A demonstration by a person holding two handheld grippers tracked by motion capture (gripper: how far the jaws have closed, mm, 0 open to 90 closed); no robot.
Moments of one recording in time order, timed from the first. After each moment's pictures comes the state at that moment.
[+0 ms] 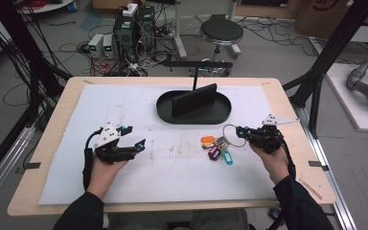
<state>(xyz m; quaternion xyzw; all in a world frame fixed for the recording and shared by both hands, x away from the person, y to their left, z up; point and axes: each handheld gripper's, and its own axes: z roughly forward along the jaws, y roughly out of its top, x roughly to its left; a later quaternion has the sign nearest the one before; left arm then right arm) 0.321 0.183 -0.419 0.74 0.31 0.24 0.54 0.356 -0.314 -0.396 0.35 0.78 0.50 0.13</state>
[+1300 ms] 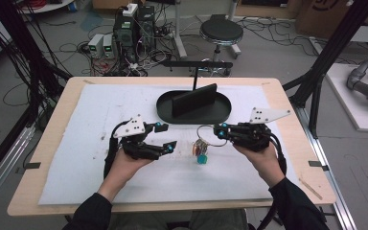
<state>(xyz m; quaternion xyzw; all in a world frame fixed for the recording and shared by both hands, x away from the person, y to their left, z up) 0.325 0.108 -0.379 0.75 0.18 0.11 0.63 0.323 -0.249 -0.331 0.19 0.79 0.58 0.08</state>
